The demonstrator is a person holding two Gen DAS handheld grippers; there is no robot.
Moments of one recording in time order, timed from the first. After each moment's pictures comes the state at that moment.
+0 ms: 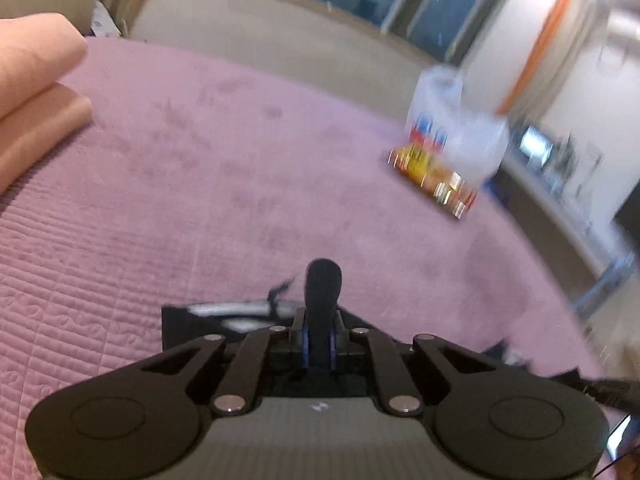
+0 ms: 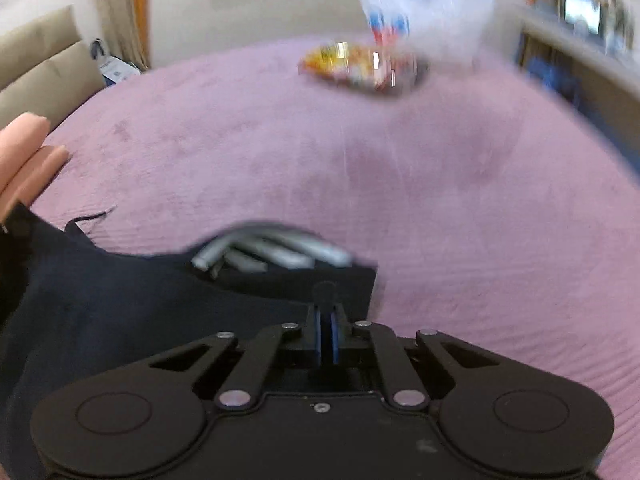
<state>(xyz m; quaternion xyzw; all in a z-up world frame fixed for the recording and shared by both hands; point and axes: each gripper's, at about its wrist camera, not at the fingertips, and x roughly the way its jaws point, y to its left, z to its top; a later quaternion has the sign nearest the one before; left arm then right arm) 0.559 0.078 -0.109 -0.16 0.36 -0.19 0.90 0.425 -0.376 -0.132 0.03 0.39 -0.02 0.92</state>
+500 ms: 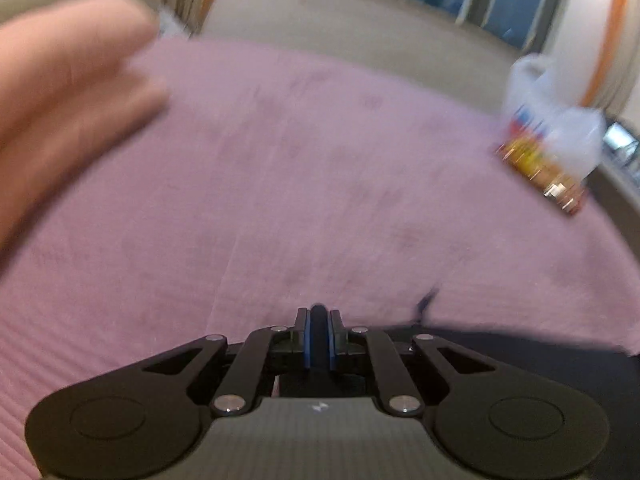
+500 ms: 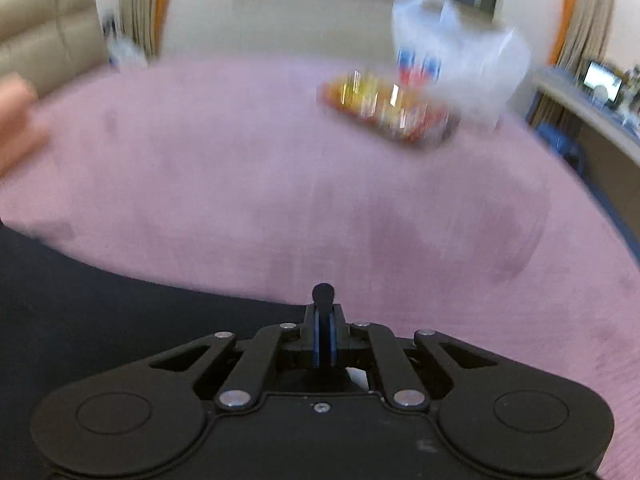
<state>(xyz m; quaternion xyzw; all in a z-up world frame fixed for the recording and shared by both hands) 0.623 0.090 -0.194 -0.09 0.40 -0.05 0.91 0.537 -0.340 -0.208 -0.02 0.43 -0.02 0.90</state>
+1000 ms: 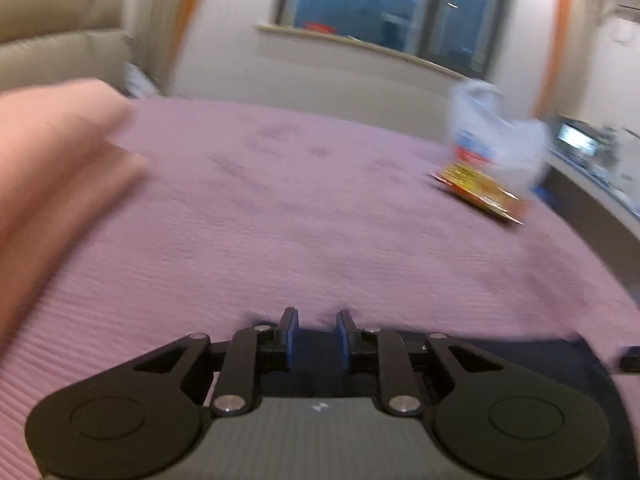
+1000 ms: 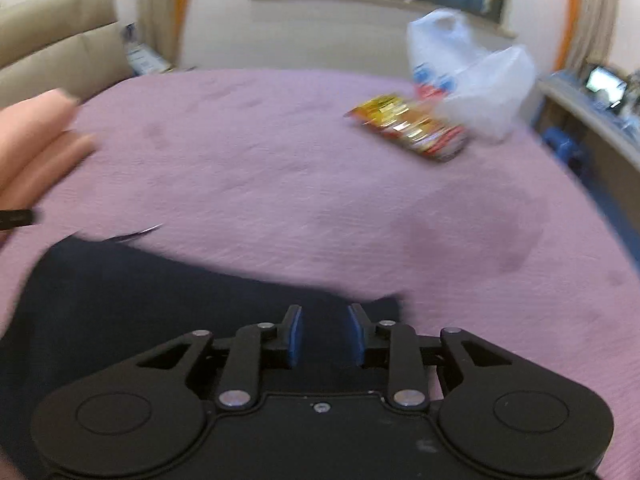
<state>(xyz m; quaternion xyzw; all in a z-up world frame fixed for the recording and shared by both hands) 0.535 0.052 -0.111 -0.06 0.33 -0.12 0.93 0.453 -0.274 -0.125 0.00 0.42 0.03 0.91</state>
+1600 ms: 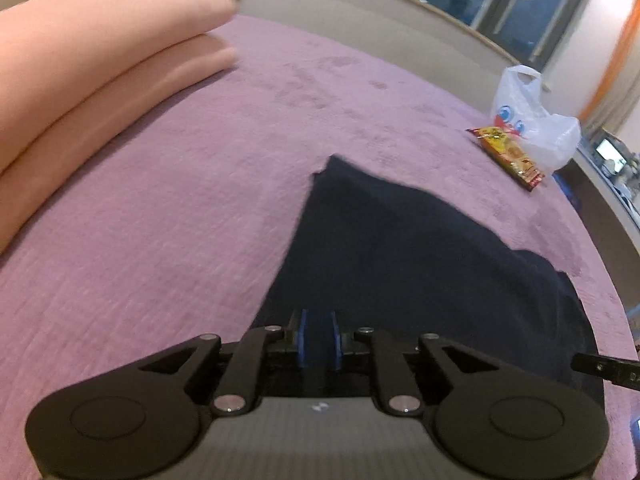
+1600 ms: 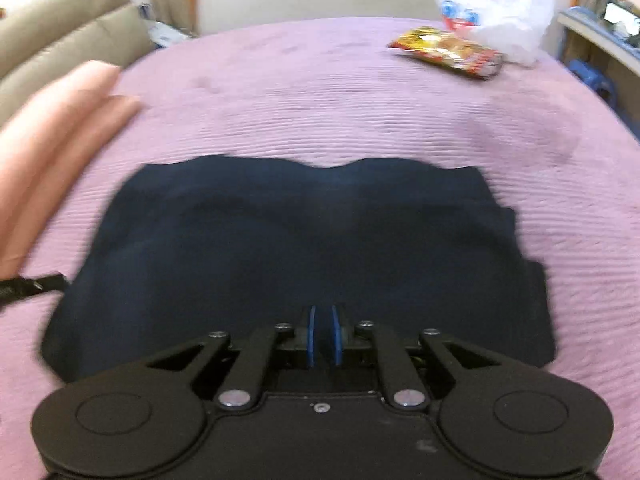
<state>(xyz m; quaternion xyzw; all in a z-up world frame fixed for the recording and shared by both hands) 0.393 0.132 -0.125 -0.15 0.43 -0.04 0.89 0.377 -0.215 -0.134 0.06 0.46 0.07 0.88</state>
